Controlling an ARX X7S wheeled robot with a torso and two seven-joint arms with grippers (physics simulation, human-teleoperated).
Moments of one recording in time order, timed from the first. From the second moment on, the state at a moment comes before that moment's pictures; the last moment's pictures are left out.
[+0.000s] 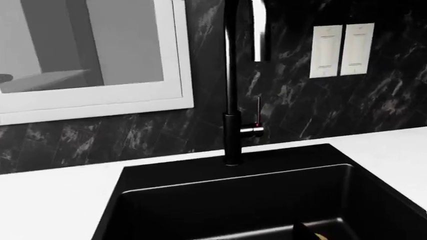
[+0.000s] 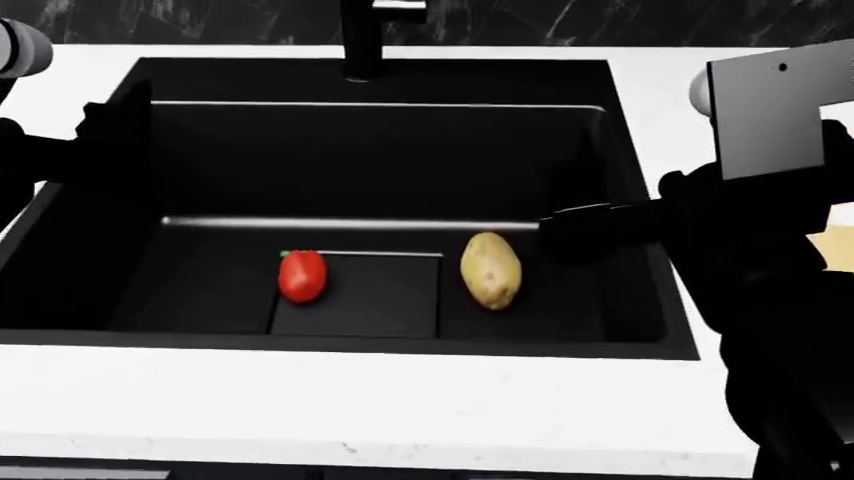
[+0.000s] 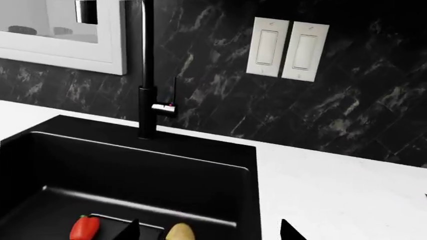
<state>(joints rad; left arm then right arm) -0.99 -0.32 0.08 0.24 -0.50 -1.17 -0.11 0.91 0.44 -0.06 -0.29 0.53 1.17 0.05</state>
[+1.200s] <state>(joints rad) -0.90 -0.37 0.09 0.26 -0.54 -1.19 -0.11 0.86 0.42 -0.06 -0.45 0.77 1.46 0.18</state>
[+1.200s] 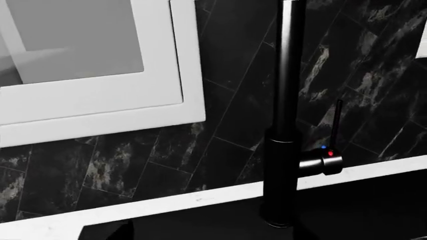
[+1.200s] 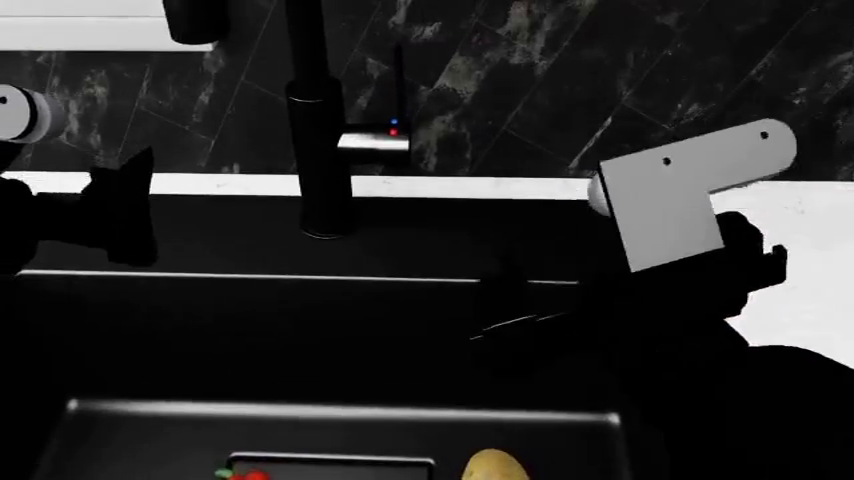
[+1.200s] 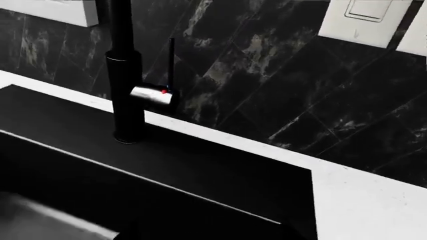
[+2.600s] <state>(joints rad) -0.80 -0.37 0.08 0.33 -0.60 -1.21 -0.13 0.99 0.24 -0.79 0.72 0.70 0.93 -0.04</state>
